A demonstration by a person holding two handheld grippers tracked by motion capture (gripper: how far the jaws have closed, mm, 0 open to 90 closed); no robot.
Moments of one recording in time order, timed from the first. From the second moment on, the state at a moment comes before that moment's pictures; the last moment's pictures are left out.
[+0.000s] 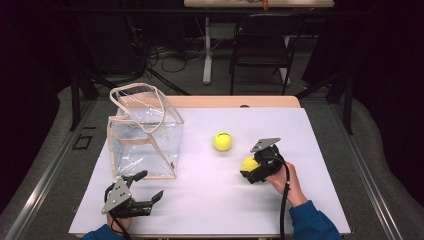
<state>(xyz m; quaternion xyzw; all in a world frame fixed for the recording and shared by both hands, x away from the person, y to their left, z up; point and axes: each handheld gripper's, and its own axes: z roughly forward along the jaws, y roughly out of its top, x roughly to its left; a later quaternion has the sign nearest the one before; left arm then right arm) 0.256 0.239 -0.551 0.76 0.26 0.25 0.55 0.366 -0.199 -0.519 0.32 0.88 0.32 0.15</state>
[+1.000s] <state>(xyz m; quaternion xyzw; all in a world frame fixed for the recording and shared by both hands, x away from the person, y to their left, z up) 0.256 0.239 -0.550 0.75 0.26 0.25 0.55 0.374 -0.198 -0.528 0.36 0.88 0.30 0.11</state>
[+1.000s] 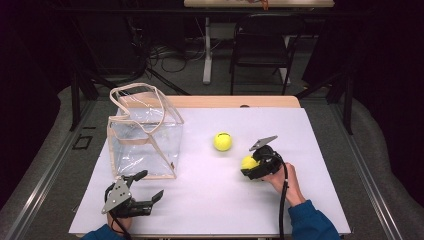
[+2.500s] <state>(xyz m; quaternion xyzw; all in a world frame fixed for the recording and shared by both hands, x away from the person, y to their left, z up) 0.252 0.241 -0.548 0.75 0.26 0.26 0.55 0.374 -0.171 -0.474 0.30 0.90 0.29 0.13</state>
